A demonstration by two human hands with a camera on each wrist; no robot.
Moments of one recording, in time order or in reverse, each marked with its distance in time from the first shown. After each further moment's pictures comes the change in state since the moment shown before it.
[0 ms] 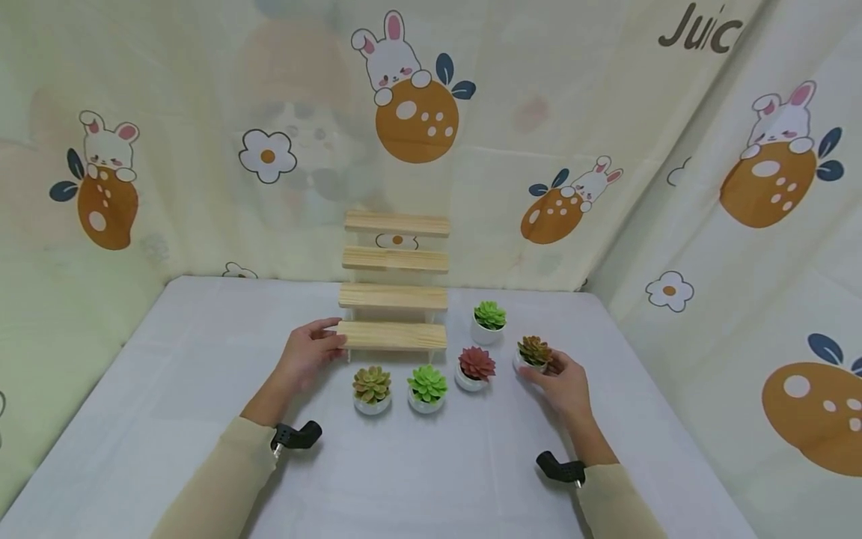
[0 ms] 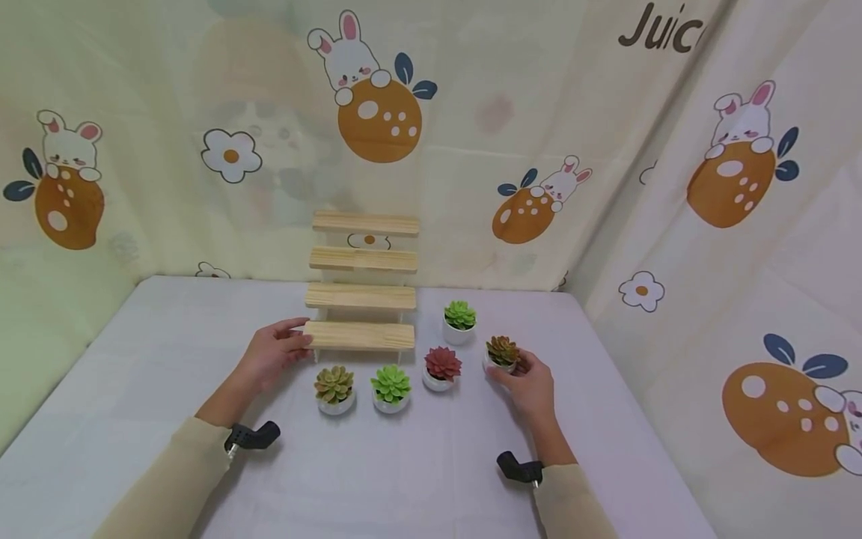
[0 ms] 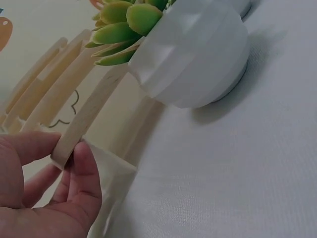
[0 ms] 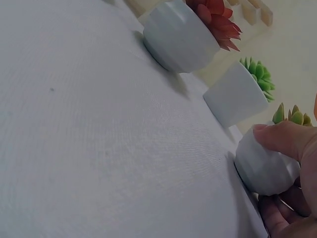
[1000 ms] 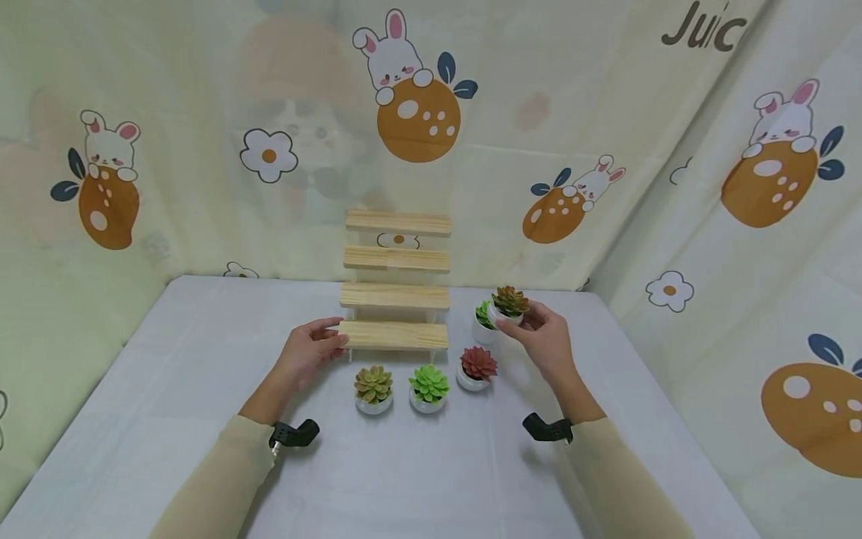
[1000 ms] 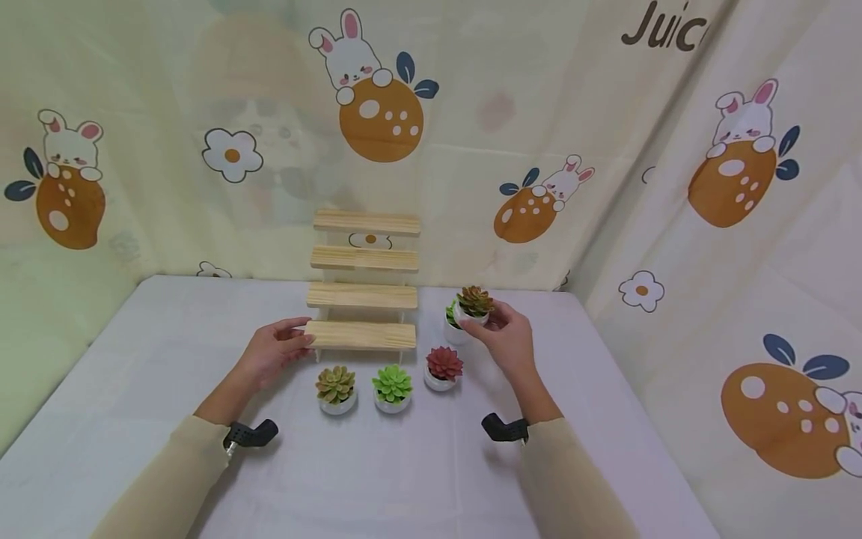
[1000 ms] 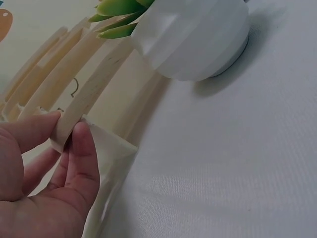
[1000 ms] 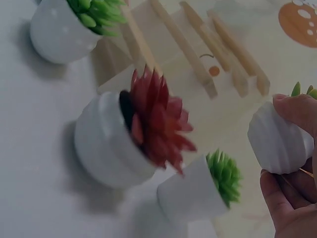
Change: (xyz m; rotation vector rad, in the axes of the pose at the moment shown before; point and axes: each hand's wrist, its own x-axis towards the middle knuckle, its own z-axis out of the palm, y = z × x) left_hand 0.002 0.001 -0.007 0.014 -0.053 -0.004; right_hand 0.011 -0.090 0.009 0.142 -0.052 -0.253
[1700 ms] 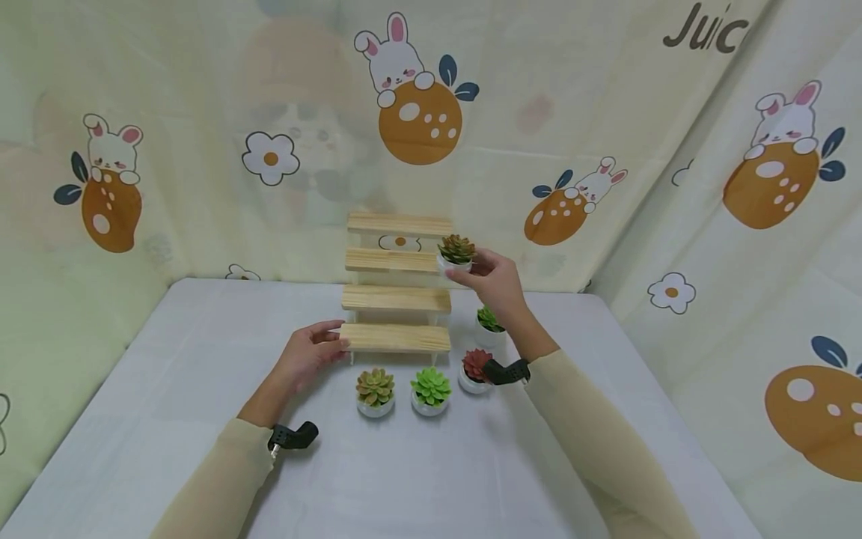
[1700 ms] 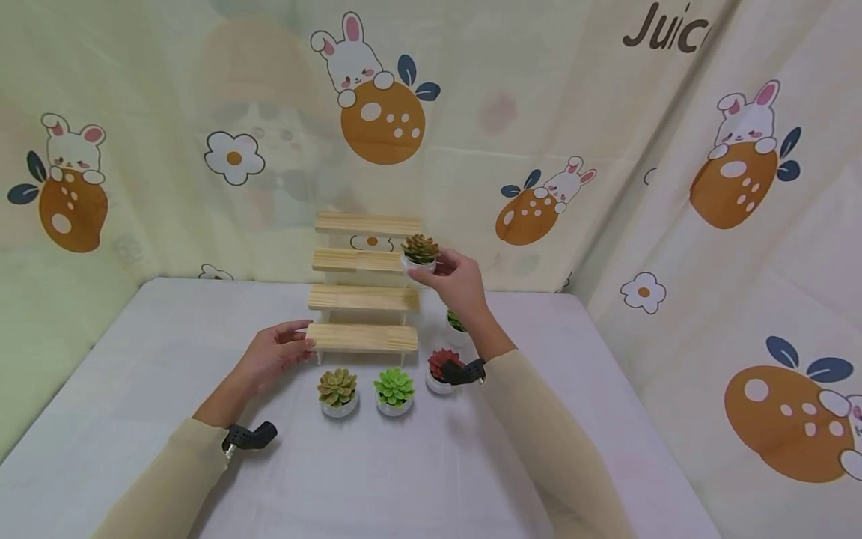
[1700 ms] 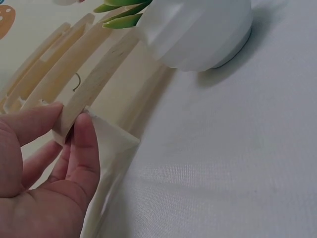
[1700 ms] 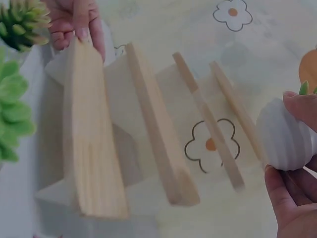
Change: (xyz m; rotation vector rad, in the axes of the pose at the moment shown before) left_hand 0.002 -0.003 -0.005 0.003 -0.051 0.017; right_hand 0.055 -0.087 0.058 0.070 -0.127 -0.153
